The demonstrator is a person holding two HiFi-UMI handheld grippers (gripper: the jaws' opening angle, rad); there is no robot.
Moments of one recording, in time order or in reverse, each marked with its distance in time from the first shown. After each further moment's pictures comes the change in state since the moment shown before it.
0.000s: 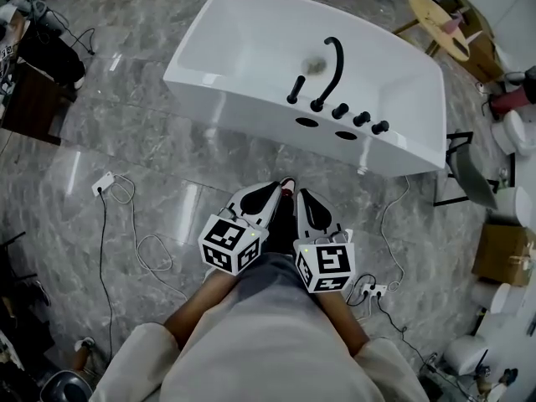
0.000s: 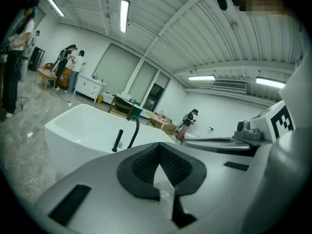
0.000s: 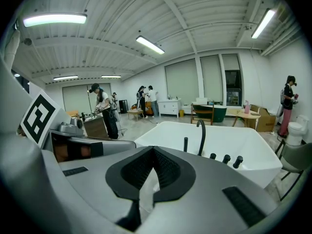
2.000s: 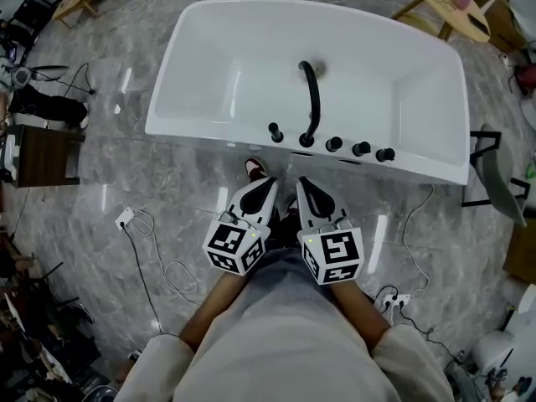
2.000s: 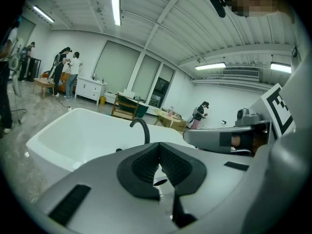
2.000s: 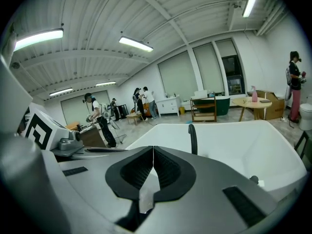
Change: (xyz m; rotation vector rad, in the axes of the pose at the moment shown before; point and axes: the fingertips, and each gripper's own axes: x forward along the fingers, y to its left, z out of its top) left arm 0.232 0.076 0.061 0.068 0.055 0.094; right arm 0.162 -0.193 0.067 0.118 -0.004 0.075
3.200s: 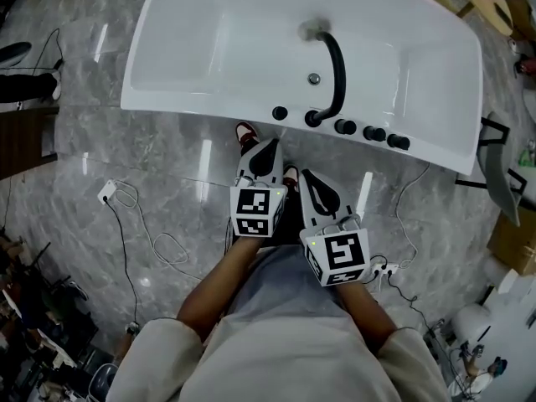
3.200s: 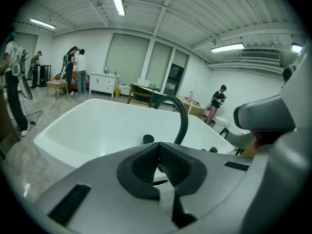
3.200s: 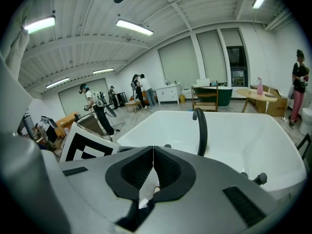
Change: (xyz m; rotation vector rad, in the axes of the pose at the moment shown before) left arm 0.094 0.101 -0.068 0.021 0.132 0.186; right arm 0.070 -0.005 -0.042 -0.010 0.158 -0.007
